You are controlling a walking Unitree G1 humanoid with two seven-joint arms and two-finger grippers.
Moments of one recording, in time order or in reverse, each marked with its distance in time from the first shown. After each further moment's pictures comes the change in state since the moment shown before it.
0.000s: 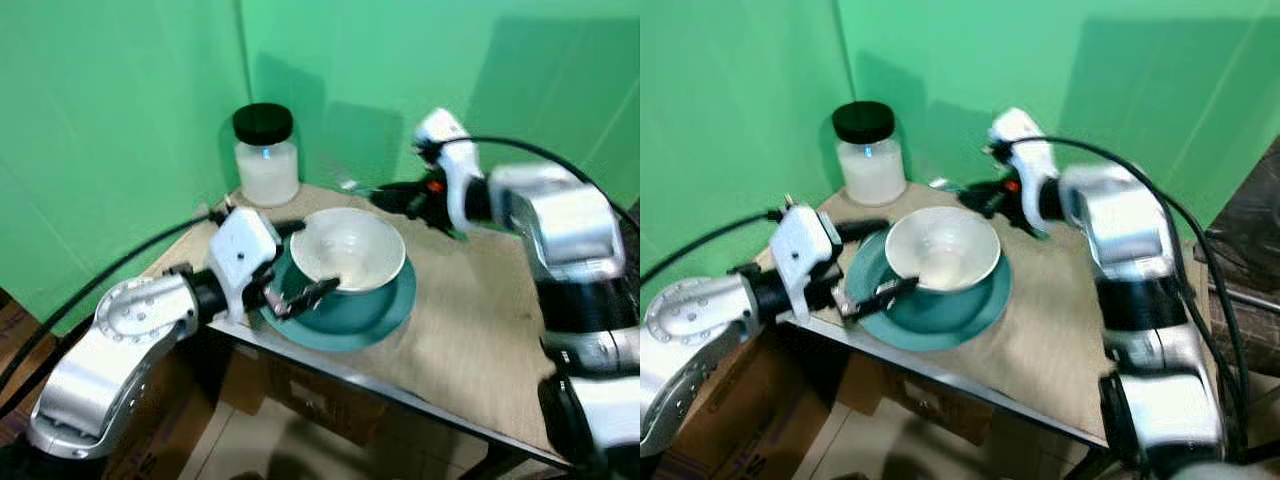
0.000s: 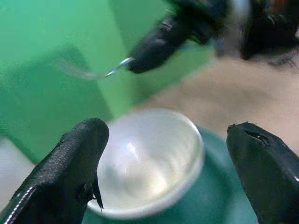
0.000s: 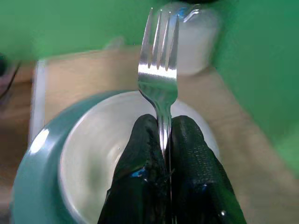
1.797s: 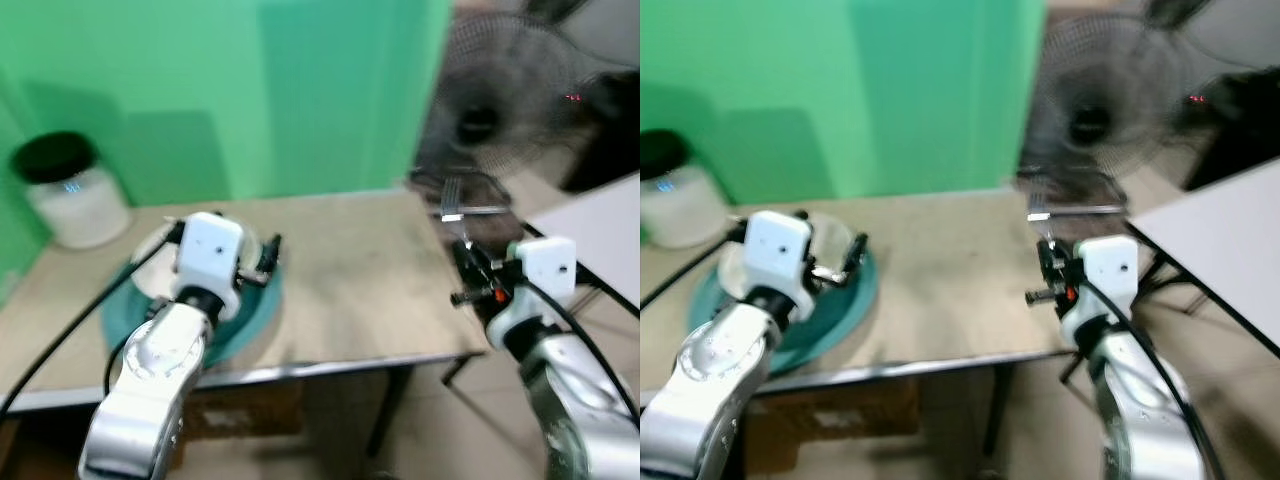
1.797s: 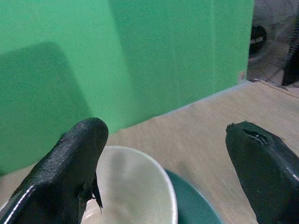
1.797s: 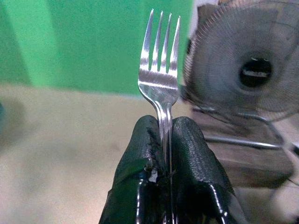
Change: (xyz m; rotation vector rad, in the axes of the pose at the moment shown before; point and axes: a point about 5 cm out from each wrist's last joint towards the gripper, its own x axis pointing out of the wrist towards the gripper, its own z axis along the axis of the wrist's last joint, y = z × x) left arm -0.009 0.000 -0.036 -0.119 0.120 0.678; right arm -0.065 0.060 -0.103 0.065 -0.264 -0.606
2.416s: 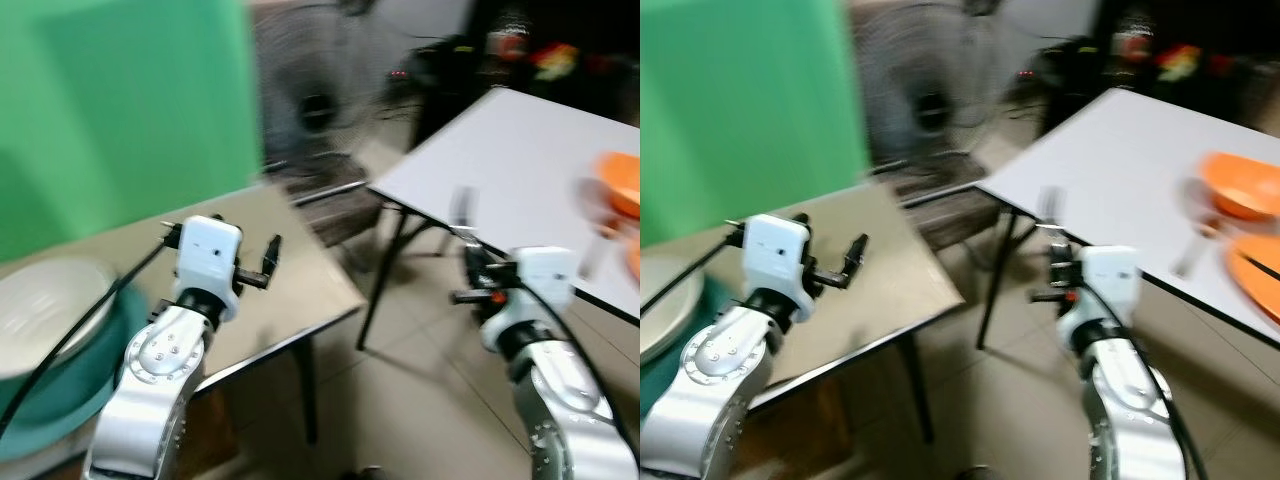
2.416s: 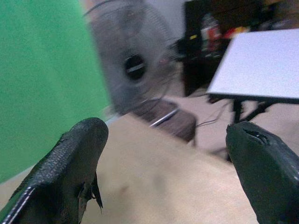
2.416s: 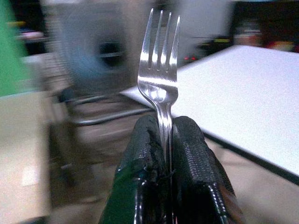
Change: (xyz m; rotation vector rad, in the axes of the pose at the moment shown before) left arm 0.001 0.000 -0.005 -0.028 -0.008 0.006; right arm 0.011 0.002 -0.009 0.104 -0.013 -0.183
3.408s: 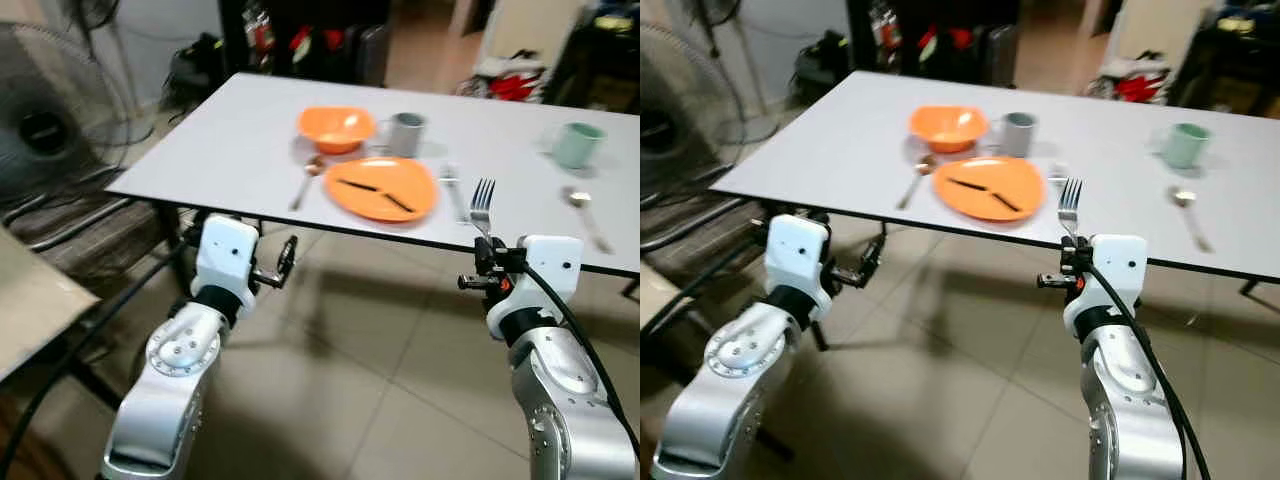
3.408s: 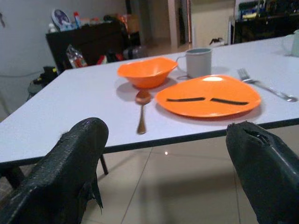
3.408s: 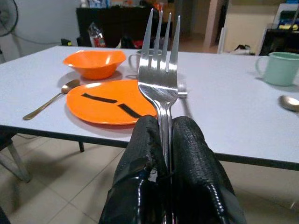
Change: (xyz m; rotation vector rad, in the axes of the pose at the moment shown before) left arm 0.011 -0.008 -0.002 -0.011 -0.014 -0.027; right arm 0.010 0.001 0.004 0.001 0.003 -0.043
